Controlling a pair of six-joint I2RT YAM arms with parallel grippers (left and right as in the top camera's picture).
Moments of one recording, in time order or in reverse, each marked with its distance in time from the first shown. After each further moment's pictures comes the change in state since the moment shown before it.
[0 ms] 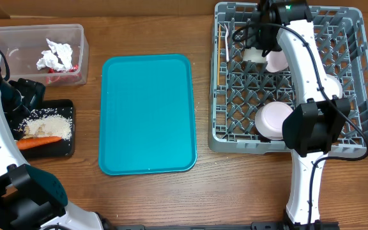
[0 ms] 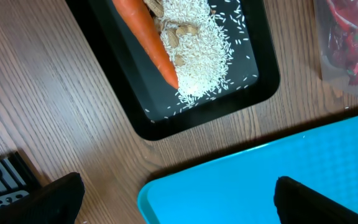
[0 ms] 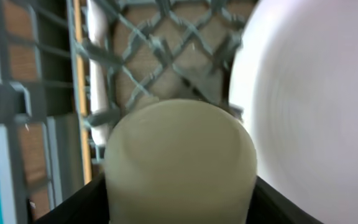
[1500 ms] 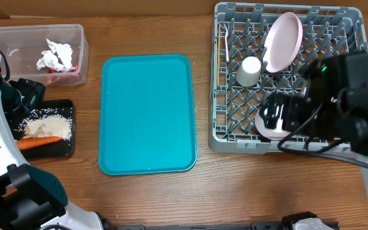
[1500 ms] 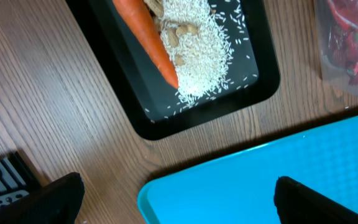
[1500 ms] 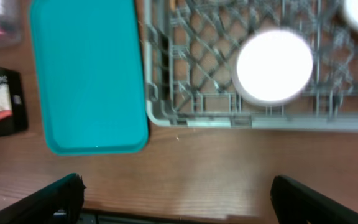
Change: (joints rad) left arm 0.000 0.000 -0.001 0.000 0.001 0.000; right arm 0.063 -1.058 -0.660 -0.328 -0.237 0.126
